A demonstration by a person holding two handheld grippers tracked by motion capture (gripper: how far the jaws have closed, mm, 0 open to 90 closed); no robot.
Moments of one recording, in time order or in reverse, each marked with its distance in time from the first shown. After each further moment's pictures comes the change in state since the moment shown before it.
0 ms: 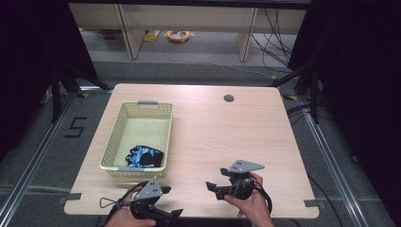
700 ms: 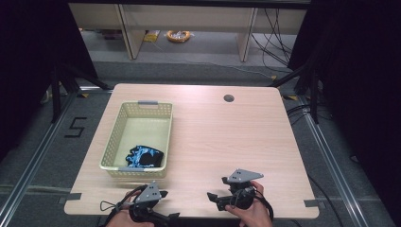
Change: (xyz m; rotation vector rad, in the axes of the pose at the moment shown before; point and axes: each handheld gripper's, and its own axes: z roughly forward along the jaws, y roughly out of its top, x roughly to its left) left arm 0.003 -0.017 0.003 0.067 0.020 -0.039; right arm 0.008 -0.023 -0.001 0.062 0.002 -0.007
